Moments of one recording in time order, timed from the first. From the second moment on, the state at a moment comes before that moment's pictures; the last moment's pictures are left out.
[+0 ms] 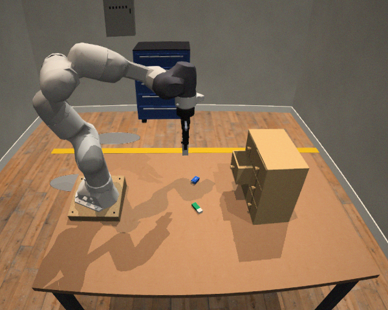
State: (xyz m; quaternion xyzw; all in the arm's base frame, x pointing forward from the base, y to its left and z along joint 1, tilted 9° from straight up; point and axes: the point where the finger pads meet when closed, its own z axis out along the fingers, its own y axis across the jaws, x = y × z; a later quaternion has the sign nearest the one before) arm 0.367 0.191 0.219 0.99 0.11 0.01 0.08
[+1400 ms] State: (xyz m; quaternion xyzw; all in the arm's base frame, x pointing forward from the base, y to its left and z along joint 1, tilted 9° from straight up) arm 0.392 0.212 0.157 0.97 -0.21 0.04 0.09
